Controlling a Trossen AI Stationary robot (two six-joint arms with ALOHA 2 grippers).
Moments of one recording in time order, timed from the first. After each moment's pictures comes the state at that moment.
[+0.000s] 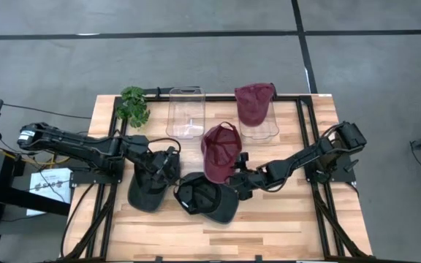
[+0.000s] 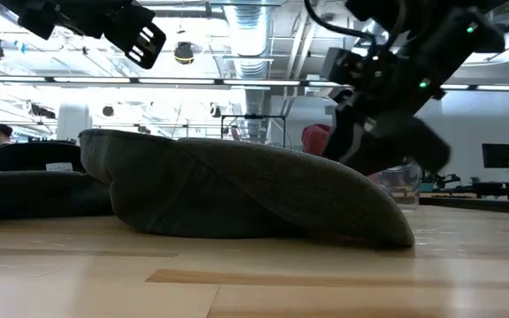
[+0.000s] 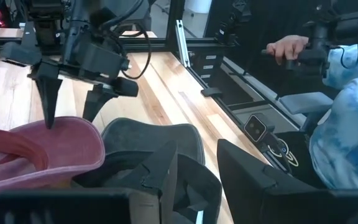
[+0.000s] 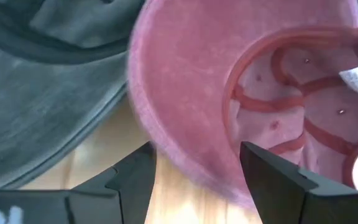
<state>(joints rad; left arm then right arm) -0.11 0.98 0.52 0.13 0.39 0.00 0.32 1.70 0.85 -0.15 0.51 -0.14</state>
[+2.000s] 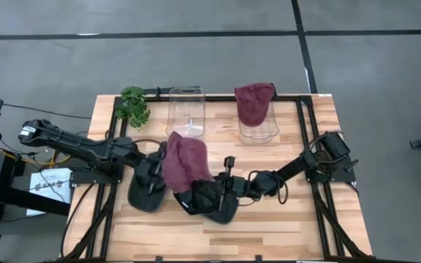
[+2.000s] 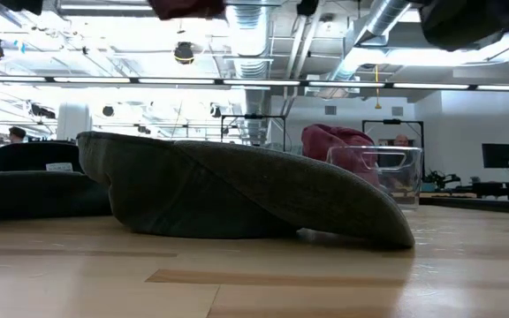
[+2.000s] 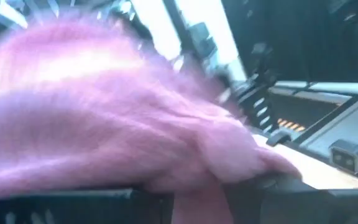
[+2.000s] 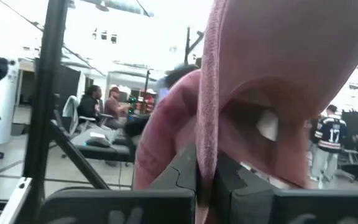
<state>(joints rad) -0.25 0.94 0.52 0.45 0.18 0.50 0.40 1.90 0.92 1.38 0.47 -0.37</state>
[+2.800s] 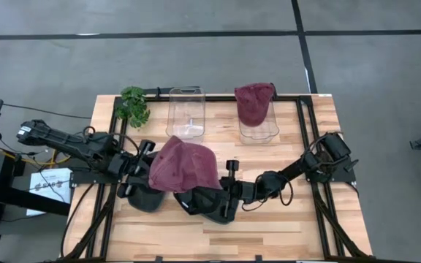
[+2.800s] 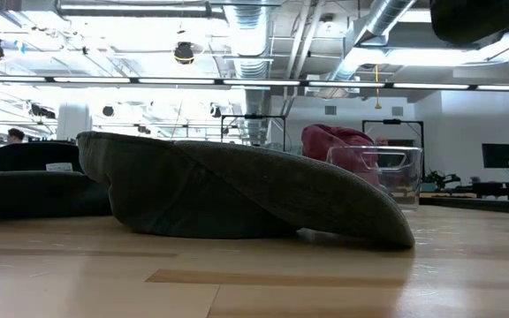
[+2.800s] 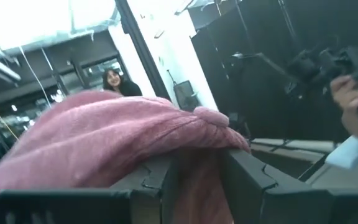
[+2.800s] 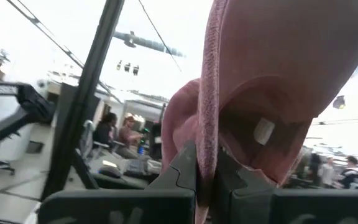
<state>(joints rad) -0.30 0.73 0.52 0.44 0.26 0.38 0.43 1.90 0.92 1.51 0.35 -0.53</state>
